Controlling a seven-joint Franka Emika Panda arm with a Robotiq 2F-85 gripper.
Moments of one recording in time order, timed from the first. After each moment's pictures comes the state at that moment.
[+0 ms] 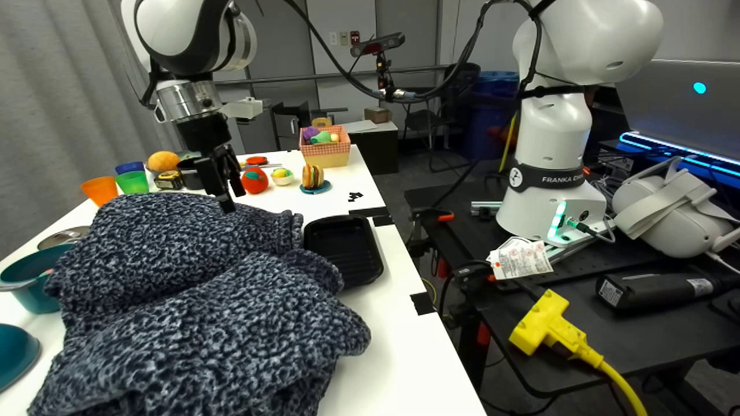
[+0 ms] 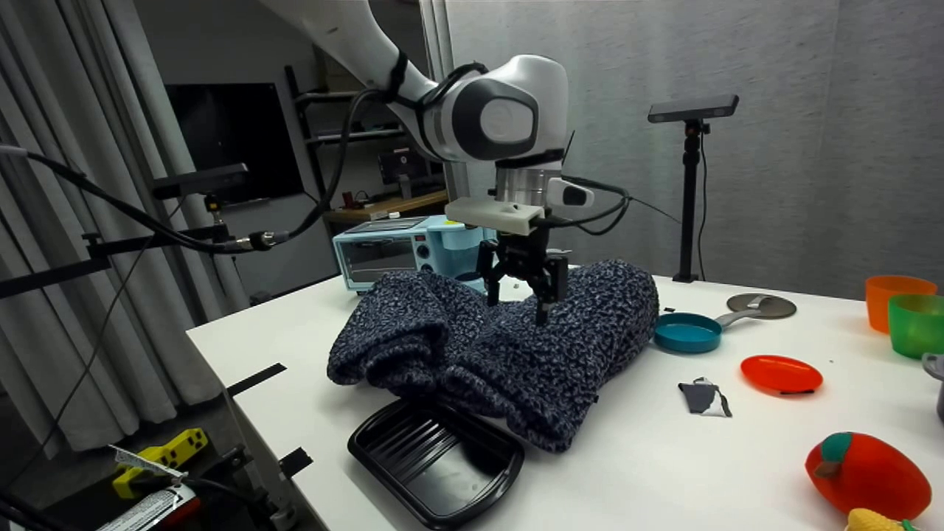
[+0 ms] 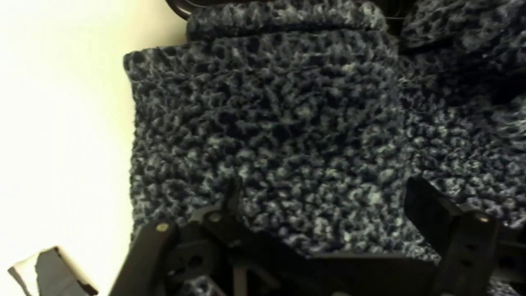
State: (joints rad) arm -0.13 0.47 -0.05 -1.85 0.12 2.16 -0.28
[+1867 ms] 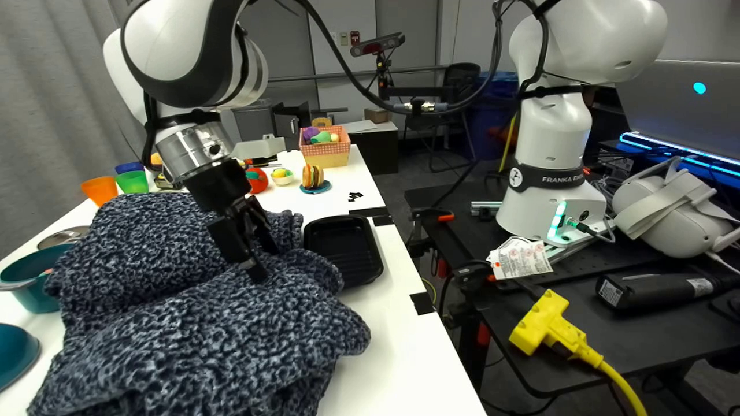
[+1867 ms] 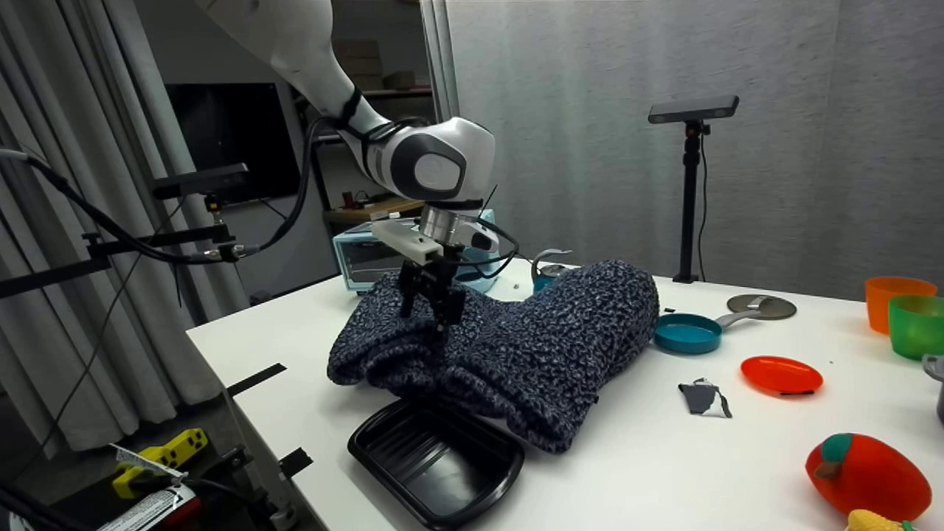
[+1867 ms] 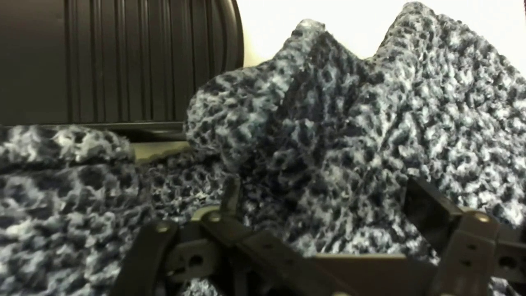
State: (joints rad) arm -0.05 0.46 0.10 -1.99 0.26 2.11 -0.12
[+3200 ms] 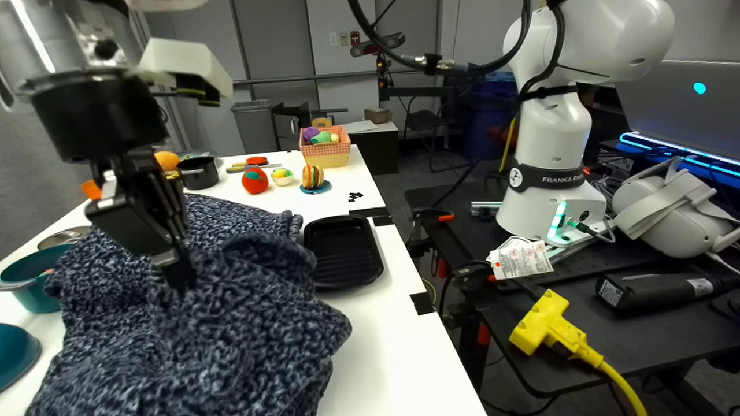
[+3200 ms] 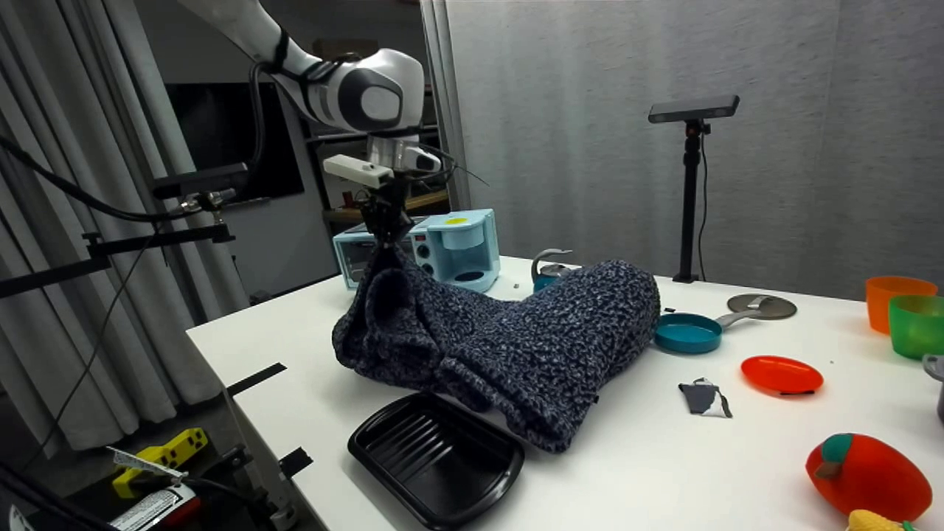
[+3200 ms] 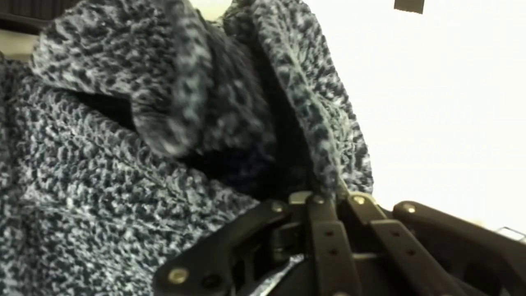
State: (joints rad) arm 0.11 0.33 0.17 -1.88 0.26 2.10 -0.03
